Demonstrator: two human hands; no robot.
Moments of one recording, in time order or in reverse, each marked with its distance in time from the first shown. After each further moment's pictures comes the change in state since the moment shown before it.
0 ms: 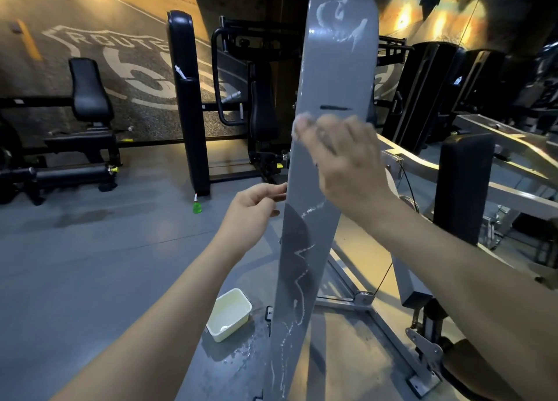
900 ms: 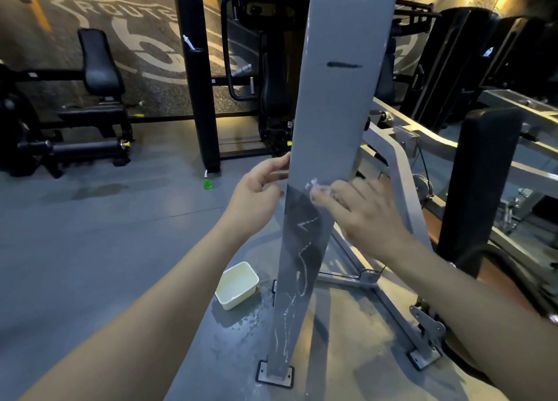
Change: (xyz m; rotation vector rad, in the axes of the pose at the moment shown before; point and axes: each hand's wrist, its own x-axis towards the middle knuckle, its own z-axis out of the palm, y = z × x) left_hand -0.011 -0.025 0.008 0.135 0.028 0.072; right_hand -0.126 -0.014 -0.008 0.164 -0.246 -0.135
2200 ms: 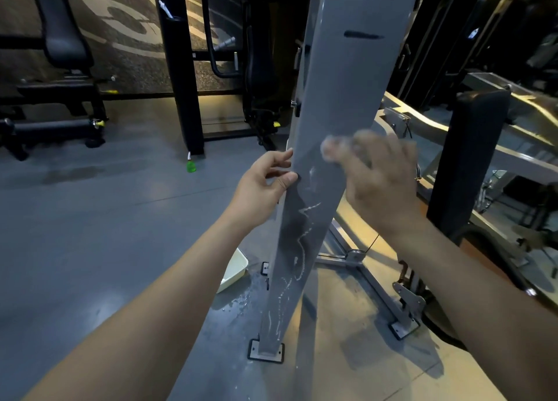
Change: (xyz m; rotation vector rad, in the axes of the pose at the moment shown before) left_hand 0.012 -0.044 0.003 -0.002 -0.057 -0.016; right_hand 0.034 -0.003 -0.012 -0.067 0.130 0.265
